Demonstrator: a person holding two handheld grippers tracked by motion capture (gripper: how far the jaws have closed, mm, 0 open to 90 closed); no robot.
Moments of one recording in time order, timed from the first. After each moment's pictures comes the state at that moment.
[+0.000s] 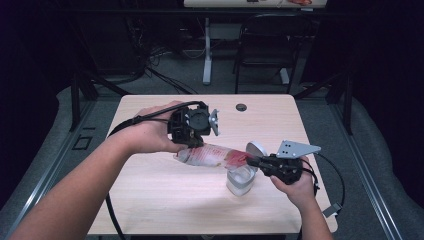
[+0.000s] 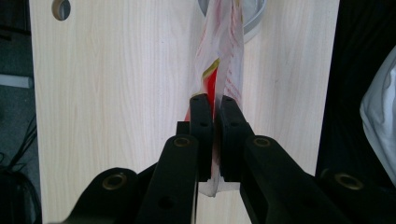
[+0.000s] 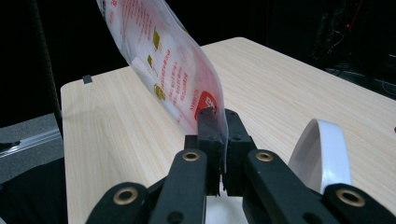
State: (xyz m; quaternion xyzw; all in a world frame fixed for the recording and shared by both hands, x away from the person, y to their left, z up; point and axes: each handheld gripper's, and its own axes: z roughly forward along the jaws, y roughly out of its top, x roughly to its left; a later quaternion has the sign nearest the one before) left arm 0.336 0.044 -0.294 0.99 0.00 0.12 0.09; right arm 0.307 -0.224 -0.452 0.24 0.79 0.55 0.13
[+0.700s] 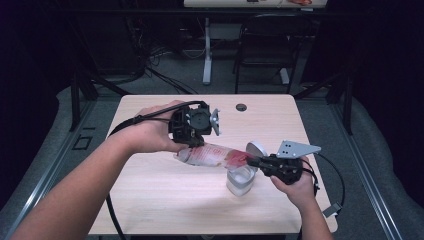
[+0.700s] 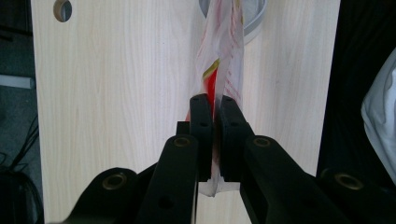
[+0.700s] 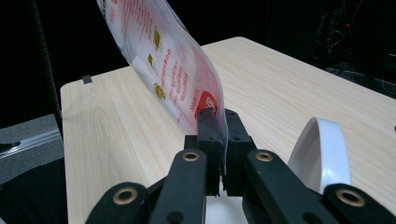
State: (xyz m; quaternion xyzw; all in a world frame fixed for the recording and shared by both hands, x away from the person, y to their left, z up) left arm 0.336 0.043 -0.293 0.99 0.00 0.12 0.09; right arm 0.307 -0.224 -0.453 0.24 0.79 0.55 0.13
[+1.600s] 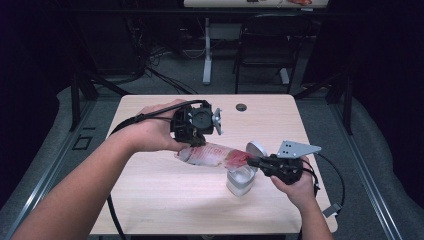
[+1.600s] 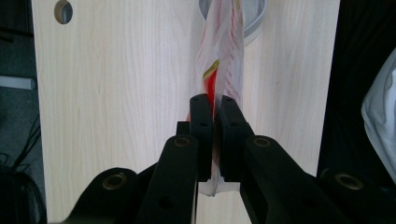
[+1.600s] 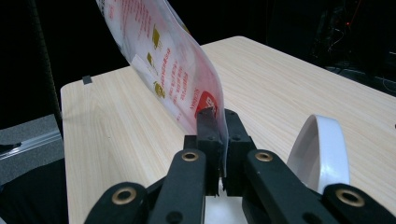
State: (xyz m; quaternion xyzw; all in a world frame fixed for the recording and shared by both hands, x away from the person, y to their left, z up) left arm 0.336 0.038 -0.290 0.99 0.00 0.12 0.09; right arm 0.307 -0.225 -0.454 0.25 0.79 0.55 0.13
